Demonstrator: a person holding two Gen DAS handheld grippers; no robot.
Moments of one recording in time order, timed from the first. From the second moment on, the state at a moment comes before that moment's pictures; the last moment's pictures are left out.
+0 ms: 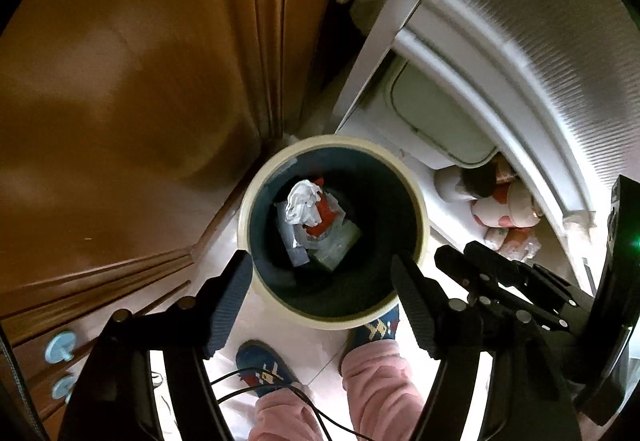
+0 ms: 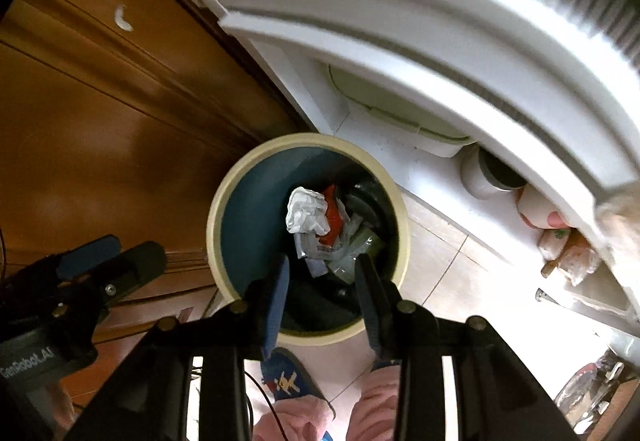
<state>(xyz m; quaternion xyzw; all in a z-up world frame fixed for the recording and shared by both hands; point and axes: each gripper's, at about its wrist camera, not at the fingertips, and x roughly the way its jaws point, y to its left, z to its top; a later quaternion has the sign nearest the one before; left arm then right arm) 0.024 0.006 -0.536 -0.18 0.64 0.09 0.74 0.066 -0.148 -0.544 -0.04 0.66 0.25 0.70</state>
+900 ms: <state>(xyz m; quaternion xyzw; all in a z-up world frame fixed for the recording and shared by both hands) -0.025 -0.015 -0.255 -0.14 0.58 0.02 0.81 0.030 -0.168 -0.281 -0.01 0.61 0.27 0.75</state>
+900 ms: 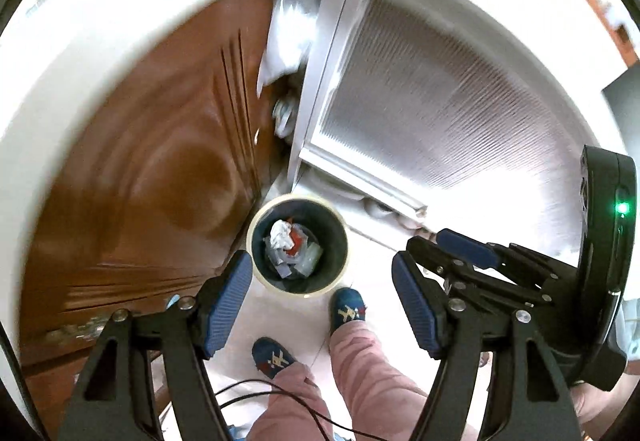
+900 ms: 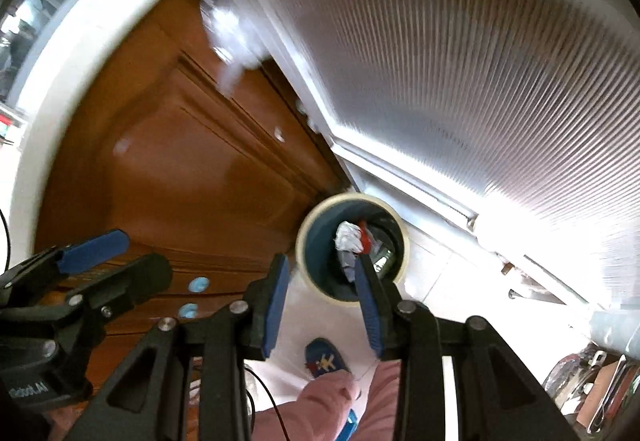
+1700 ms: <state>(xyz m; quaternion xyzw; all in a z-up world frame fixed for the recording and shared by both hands) -0.017 -0.002 -0.005 -0.08 0.40 -0.03 0.91 0.044 -0.181 -0.015 0.01 0.38 0.31 0.87</state>
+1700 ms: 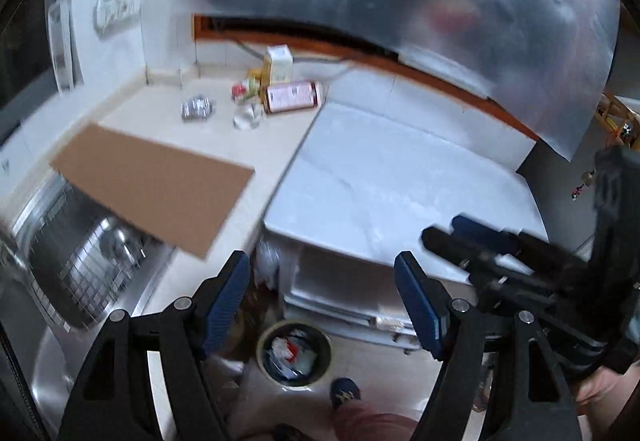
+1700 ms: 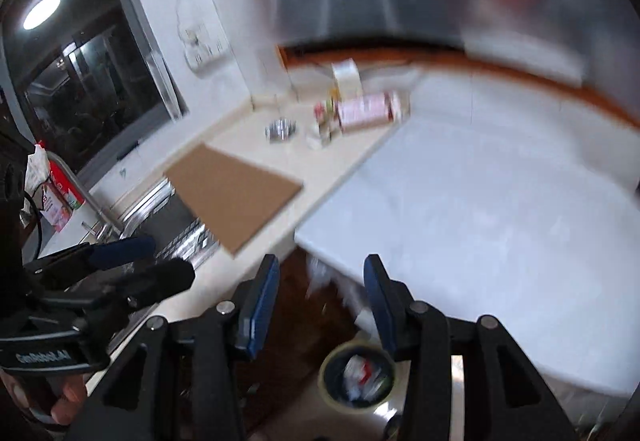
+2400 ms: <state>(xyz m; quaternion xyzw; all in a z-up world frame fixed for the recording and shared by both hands) 0.199 0.076 0.019 -0.13 0.39 0.10 0.91 0.280 -0.106 0.026 -0.03 0.33 0.36 0.87</state>
